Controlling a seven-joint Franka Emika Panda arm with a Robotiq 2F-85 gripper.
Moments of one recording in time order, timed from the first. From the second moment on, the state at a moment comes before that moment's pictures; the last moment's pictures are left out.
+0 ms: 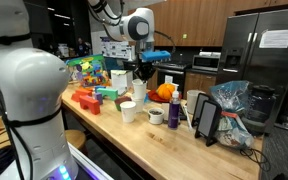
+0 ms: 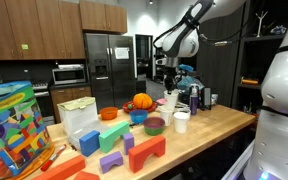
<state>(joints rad) 0.05 -0.18 -0.13 -2.47 0.03 2.38 -1.25</state>
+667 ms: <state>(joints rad) 0.07 -0.22 -0.05 -2.44 0.03 2.39 -1.22</state>
